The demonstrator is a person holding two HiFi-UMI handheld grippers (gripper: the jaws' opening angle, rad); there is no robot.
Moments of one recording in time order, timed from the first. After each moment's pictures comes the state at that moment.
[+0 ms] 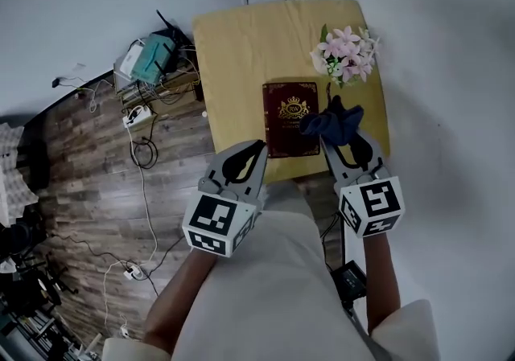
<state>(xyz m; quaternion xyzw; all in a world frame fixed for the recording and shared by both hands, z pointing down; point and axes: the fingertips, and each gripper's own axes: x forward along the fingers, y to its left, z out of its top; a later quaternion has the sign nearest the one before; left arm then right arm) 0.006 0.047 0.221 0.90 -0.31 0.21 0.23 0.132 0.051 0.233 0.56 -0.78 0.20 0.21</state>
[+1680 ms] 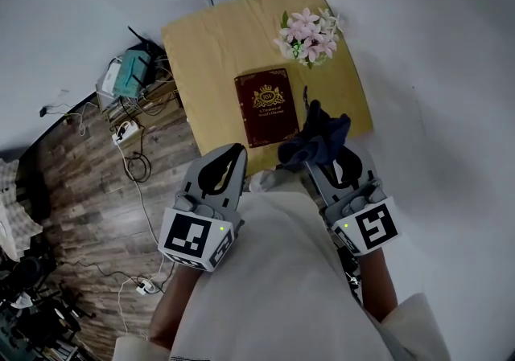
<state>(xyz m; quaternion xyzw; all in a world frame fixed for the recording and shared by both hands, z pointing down) 0.013 0.083 0.173 0.93 -0.28 0.17 0.20 0.117 0.117 0.164 0.56 -0.81 0.12 0.10</state>
